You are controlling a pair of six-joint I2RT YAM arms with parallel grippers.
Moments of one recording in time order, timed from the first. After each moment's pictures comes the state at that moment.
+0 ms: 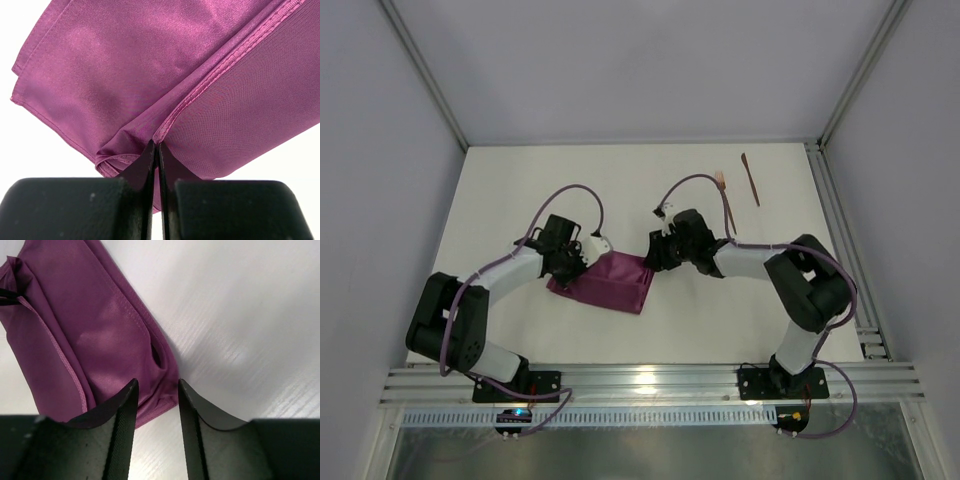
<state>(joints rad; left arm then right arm) -0.37 1.48 0.78 -0.45 0.18 0.65 0.61 1.77 0.85 0.24 -0.30 0.30</state>
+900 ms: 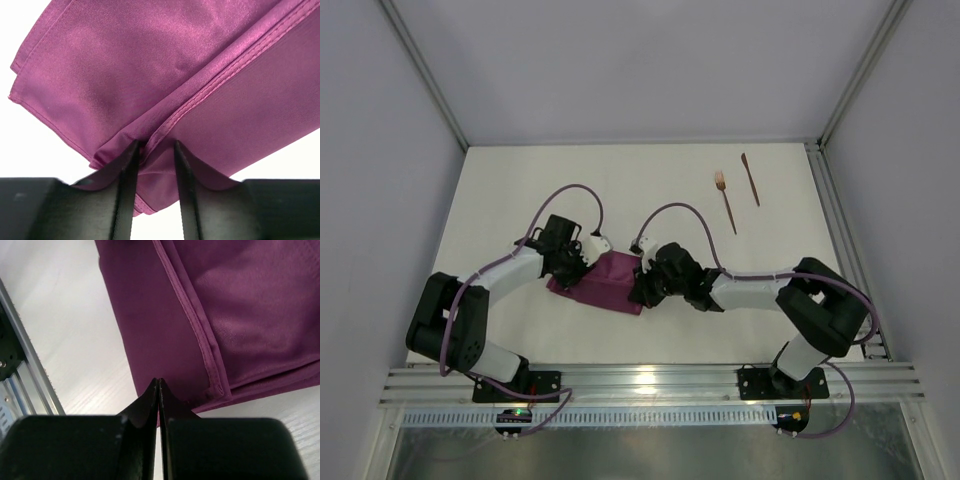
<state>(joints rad) -0.37 1.48 0.78 -0.44 0.18 0.62 0.88 1.59 0.70 0.29 -0.29 0.31</state>
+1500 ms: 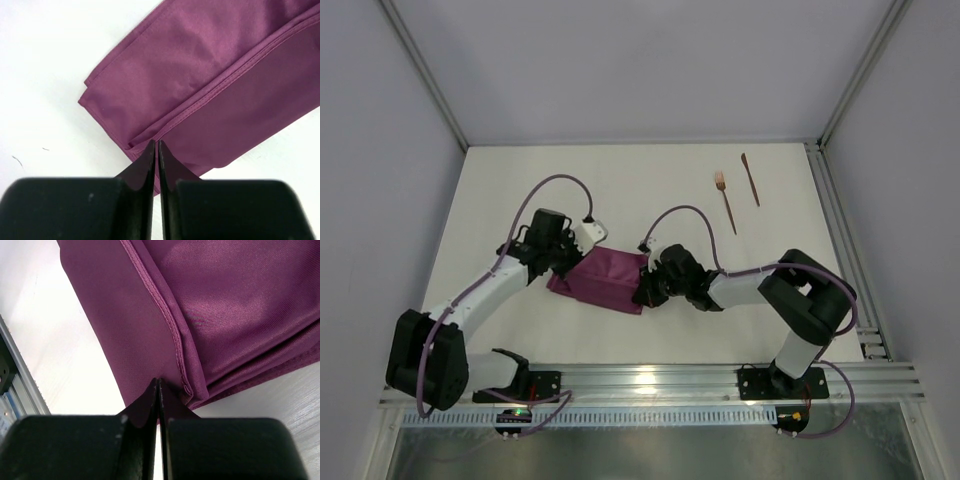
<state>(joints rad) -0.37 1.26 0.80 -0.45 0.18 0.55 0.83 1.70 0.65 0.41 -0.32 0.43</state>
